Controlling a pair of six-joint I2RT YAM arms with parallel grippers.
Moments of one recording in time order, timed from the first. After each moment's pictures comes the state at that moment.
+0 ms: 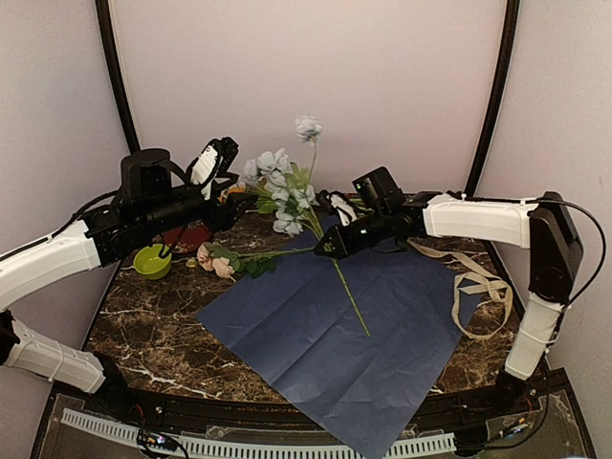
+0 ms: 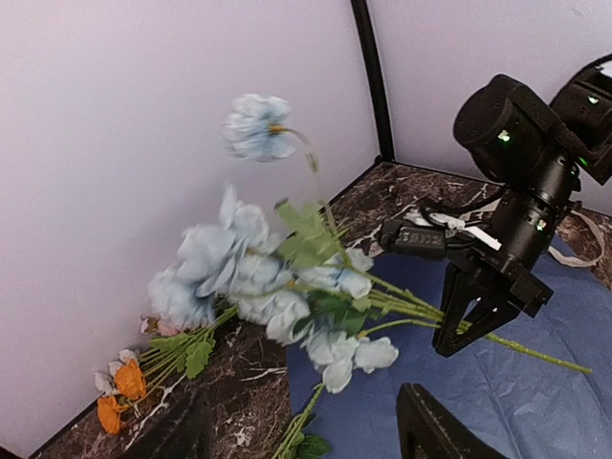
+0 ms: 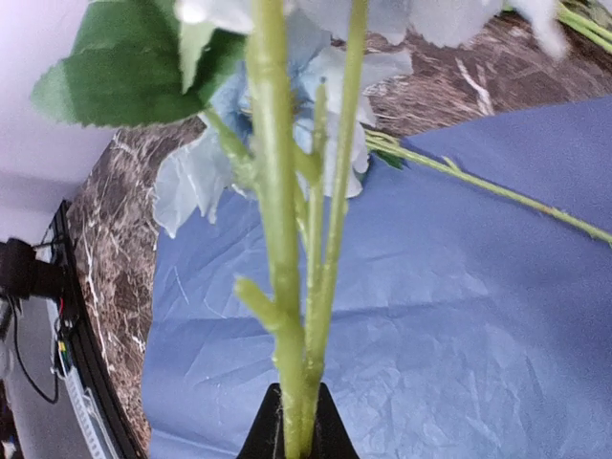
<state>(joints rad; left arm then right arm) -0.70 1.20 1.05 -0.05 0.05 0.27 0.73 1.81 1.38 -0.32 -0.44 0.19</state>
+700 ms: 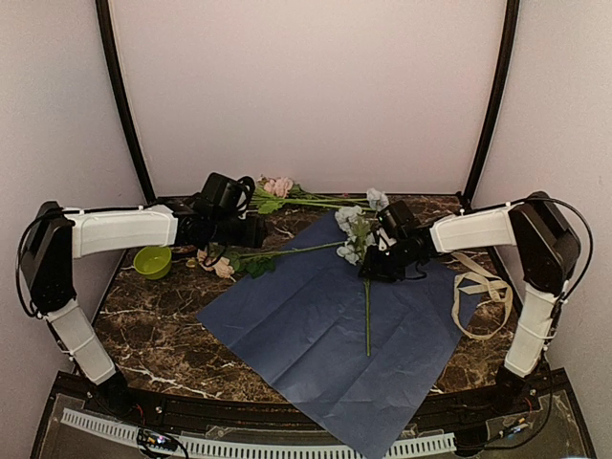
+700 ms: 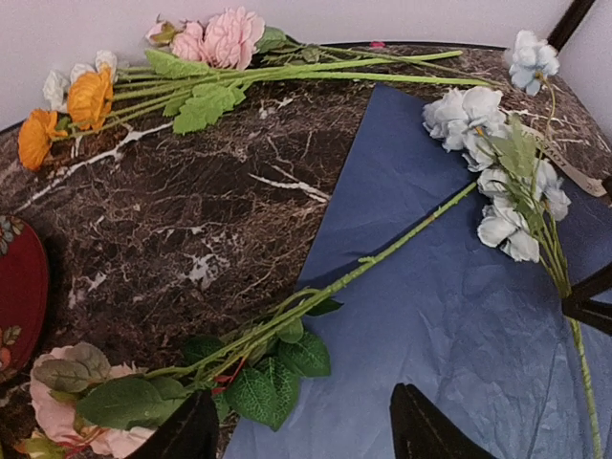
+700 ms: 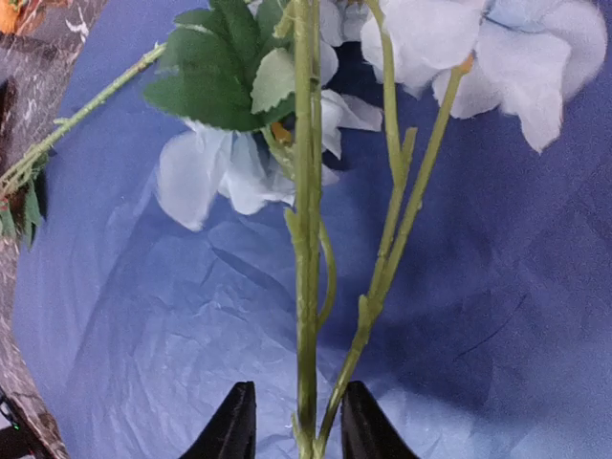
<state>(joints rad) -0.64 1.65 1.17 -0.22 -0.18 -0.30 0.58 1.85 1.13 -0.29 -0.18 0.64</state>
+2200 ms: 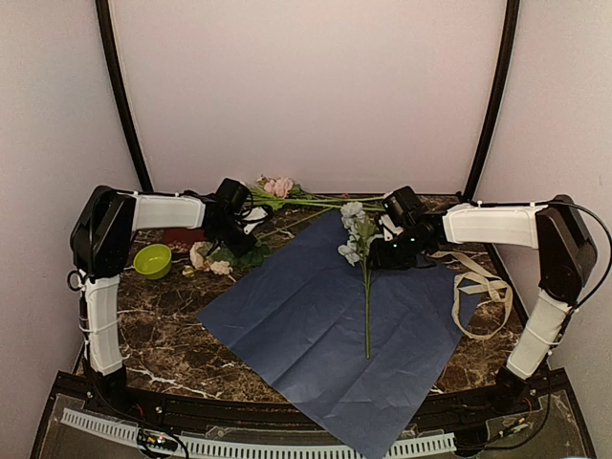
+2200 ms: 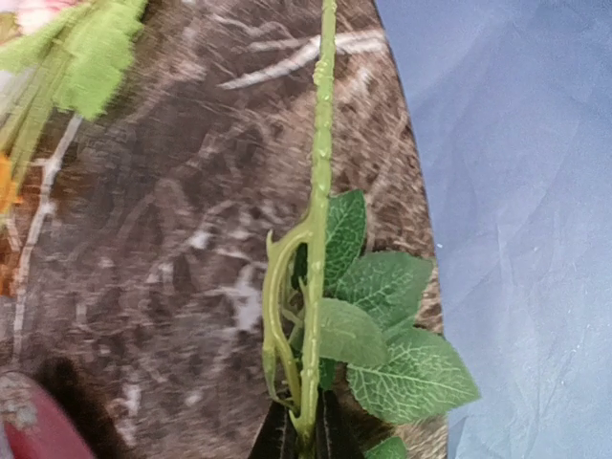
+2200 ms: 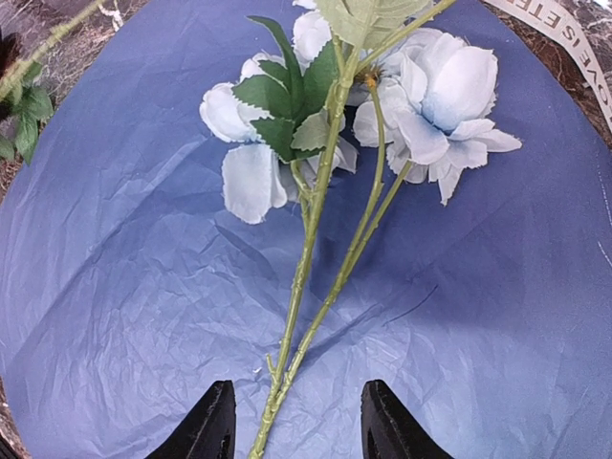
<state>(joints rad) -0.47 2.09 1.50 -0.42 -0.05 0.42 0.59 1.74 1.18 -0.47 -0.04 0.42</state>
